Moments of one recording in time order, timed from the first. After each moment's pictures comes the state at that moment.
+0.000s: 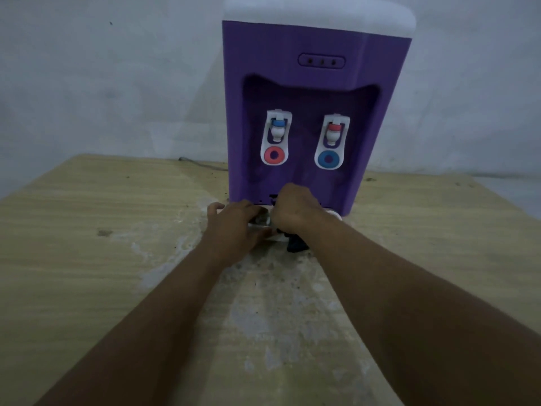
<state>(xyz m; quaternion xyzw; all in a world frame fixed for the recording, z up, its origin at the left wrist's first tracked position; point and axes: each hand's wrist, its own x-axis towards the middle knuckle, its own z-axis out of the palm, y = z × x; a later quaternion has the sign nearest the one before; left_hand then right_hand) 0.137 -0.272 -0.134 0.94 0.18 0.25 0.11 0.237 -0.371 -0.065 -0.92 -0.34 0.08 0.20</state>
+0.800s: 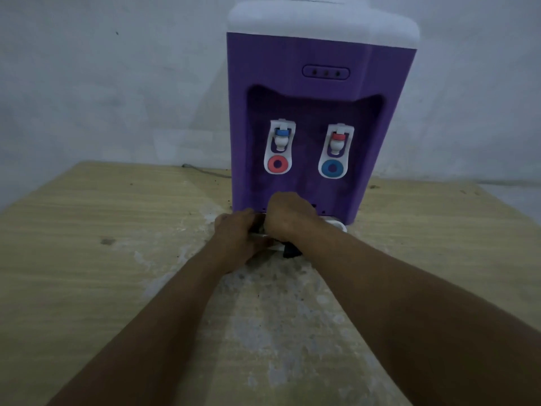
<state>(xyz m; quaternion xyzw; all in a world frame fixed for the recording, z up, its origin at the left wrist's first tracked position) 0.140 -0.267 -0.130 0.92 0.15 0.24 0.26 0.223 -0.361 -0.054 -0.91 -0.40 0.05 0.09</state>
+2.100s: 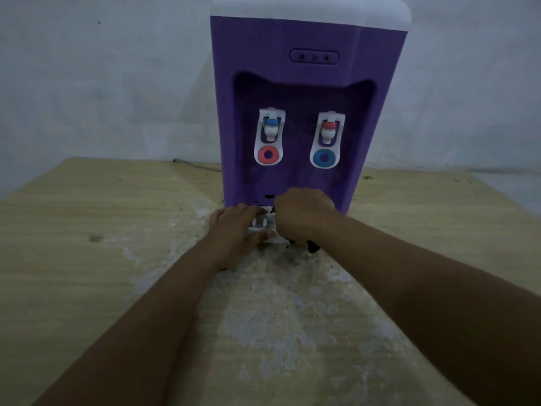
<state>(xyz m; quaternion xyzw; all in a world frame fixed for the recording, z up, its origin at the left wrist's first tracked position) 0.146 -0.270 -0.138 0.95 0.15 0.19 0.17 0.243 -0.391 -0.059 -0.88 -0.48 -0.04 -0.07</state>
